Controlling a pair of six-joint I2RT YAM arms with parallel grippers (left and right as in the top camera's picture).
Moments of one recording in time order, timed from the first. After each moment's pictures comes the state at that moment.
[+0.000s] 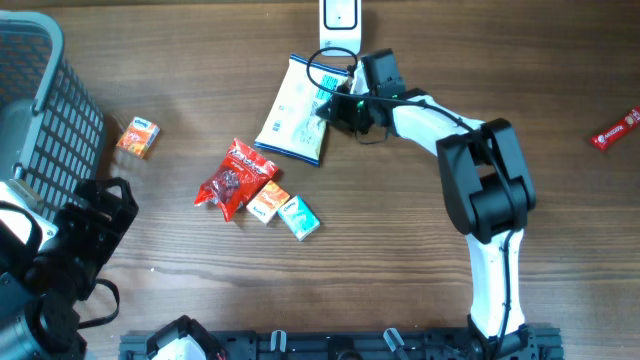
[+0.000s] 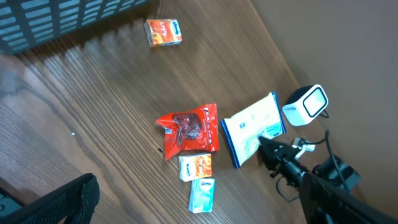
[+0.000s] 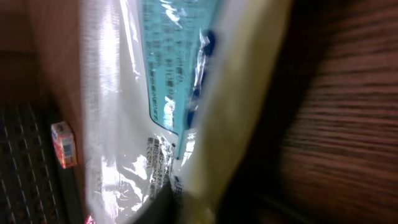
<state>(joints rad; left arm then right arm) 0.58 0.90 1.51 -1.49 0.31 -0.49 0.36 2.31 1.50 -0.15 -0.59 0.75</state>
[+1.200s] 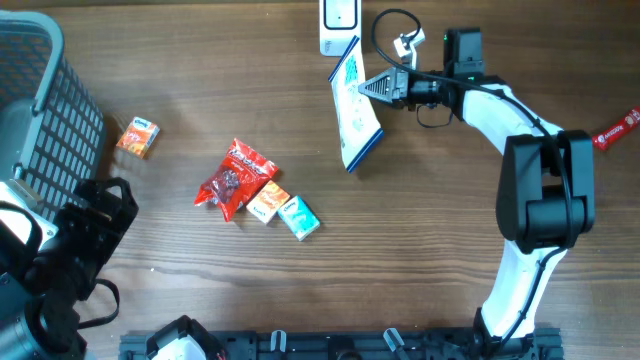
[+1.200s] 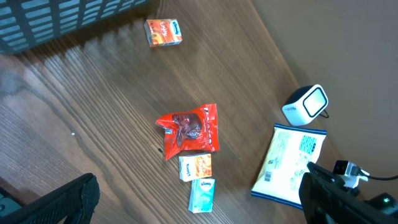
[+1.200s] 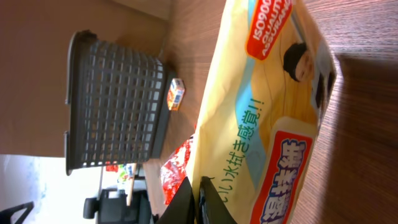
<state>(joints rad) 0.58 0.90 1.51 -1.49 0.31 -0.49 0.09 2.13 1.43 -0.17 -1.16 0.43</state>
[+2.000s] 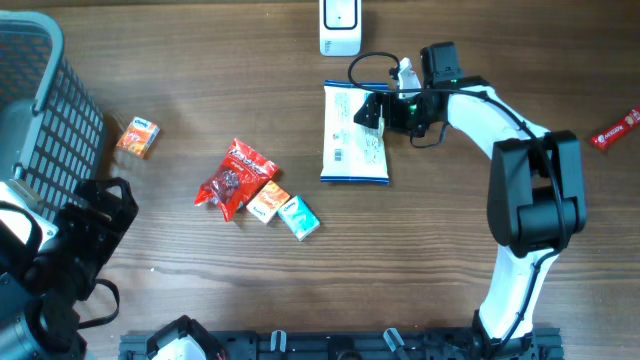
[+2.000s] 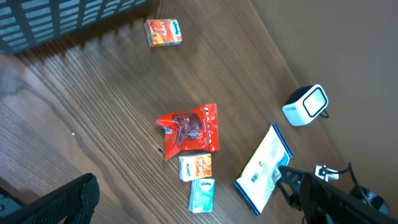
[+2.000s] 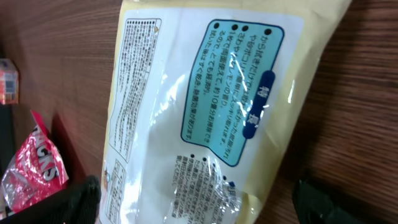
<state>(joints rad) 0.58 0.90 1.51 -1.49 0.31 -0.49 0.17 2.13 1.43 -0.51 -0.59 0.22</state>
